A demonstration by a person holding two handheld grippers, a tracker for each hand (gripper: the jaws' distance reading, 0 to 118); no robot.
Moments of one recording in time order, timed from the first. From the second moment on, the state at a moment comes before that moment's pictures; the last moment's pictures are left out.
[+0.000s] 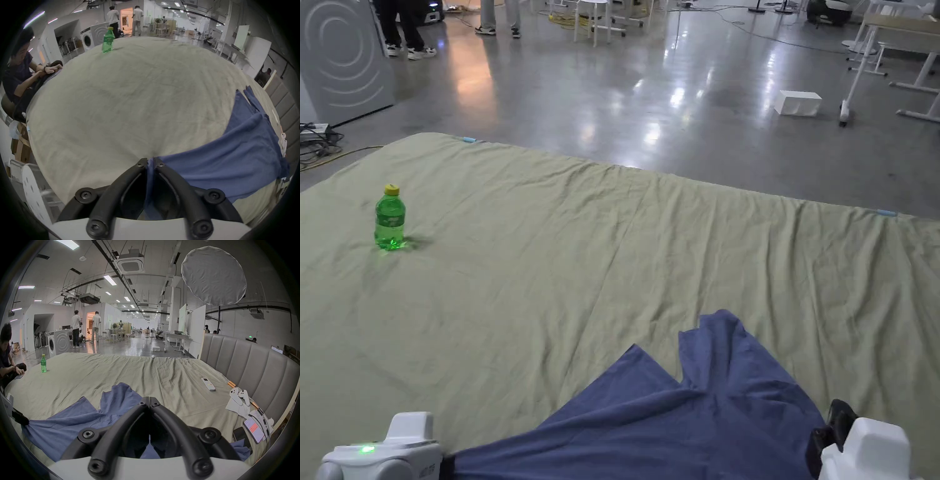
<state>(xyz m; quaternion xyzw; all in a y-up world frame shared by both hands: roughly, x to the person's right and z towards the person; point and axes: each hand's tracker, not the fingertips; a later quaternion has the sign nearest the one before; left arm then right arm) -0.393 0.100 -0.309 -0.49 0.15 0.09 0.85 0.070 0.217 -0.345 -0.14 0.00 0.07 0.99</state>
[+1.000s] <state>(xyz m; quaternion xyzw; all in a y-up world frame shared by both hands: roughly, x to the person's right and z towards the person) -0.381 0.113 -0.298 -0.45 0.16 0.06 0.88 0.079 0.113 -0.609 -0.48 0.13 0.14 0.85</state>
